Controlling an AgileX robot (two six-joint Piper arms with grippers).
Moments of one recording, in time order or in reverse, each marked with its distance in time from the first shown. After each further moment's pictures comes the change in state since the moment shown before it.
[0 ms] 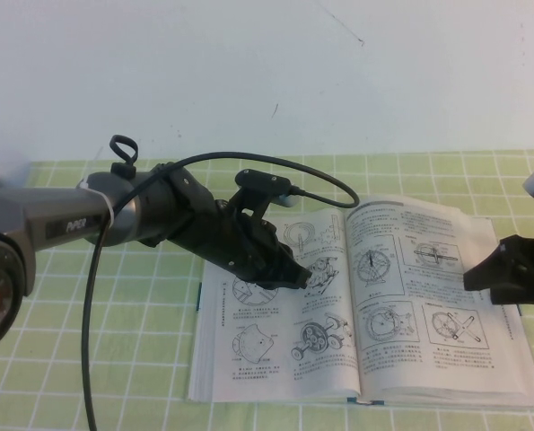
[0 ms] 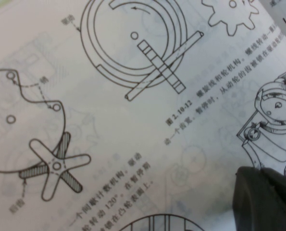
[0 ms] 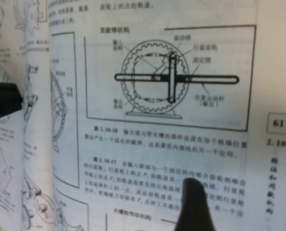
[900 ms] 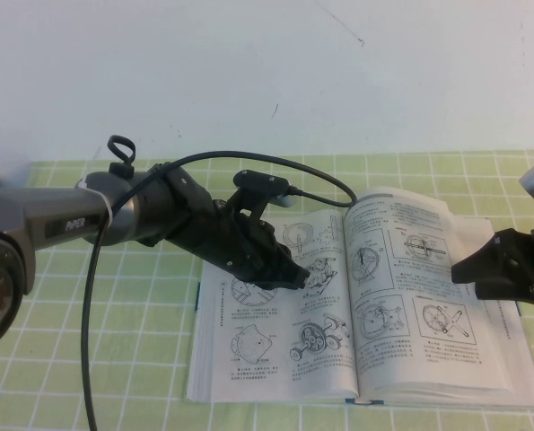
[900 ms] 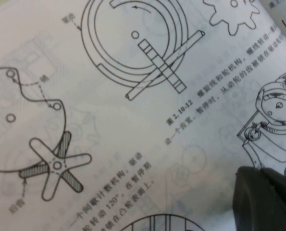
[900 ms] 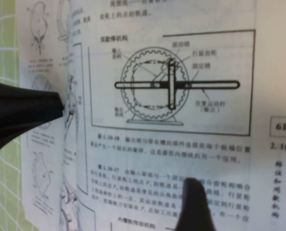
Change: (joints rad) right arm 0.000 0.025 0.000 0.122 0.059 -0.068; left arm 0.006 0.004 -0.001 -0.003 0.012 0.004
